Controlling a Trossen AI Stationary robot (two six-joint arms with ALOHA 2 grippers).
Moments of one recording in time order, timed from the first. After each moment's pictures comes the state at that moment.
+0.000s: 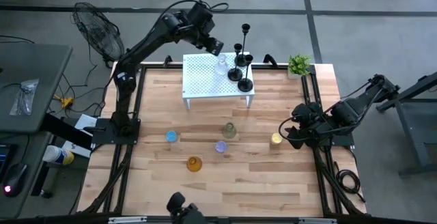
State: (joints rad) left arm 0.62 1.99 2.36 -1.20 0.01 -0.33; right arm 0.55 0.99 1.07 -1.33 0.49 1.18
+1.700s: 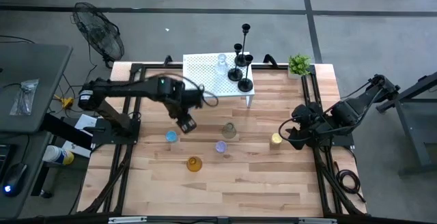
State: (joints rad) left arm 0.04 1.55 1.58 -1.42 0.04 -0.61; right arm 0.55 0.99 1.07 -1.34 0.47 1.14
